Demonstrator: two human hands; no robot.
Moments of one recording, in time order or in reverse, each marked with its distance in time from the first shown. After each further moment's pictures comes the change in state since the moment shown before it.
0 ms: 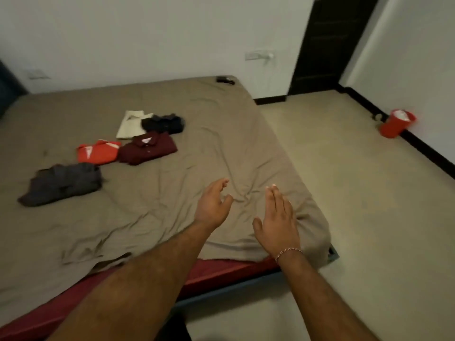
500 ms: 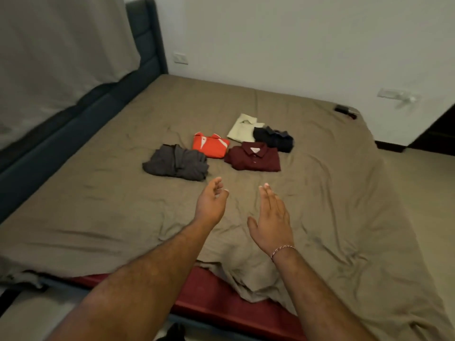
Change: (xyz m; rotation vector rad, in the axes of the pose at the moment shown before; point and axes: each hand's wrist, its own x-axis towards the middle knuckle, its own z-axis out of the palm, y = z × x) left_hand 0.005 -0.210 -0.314 -0.393 0.493 -0.470; right_hand 0.091 -0.363 0.132 0.066 -0.156 -0.477
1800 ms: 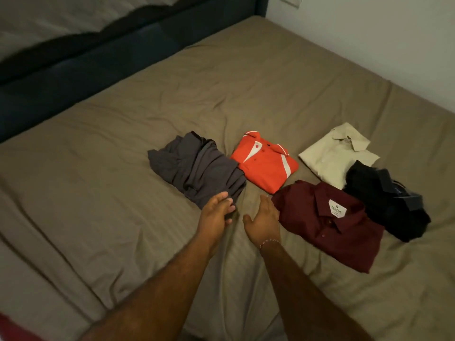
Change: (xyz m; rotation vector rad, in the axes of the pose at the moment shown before) left_hand 0.423 -0.163 0.051 -0.559 0.476 -0.460; right_hand 0.500 0.037 0.361 0.198 -0.458 -0.139
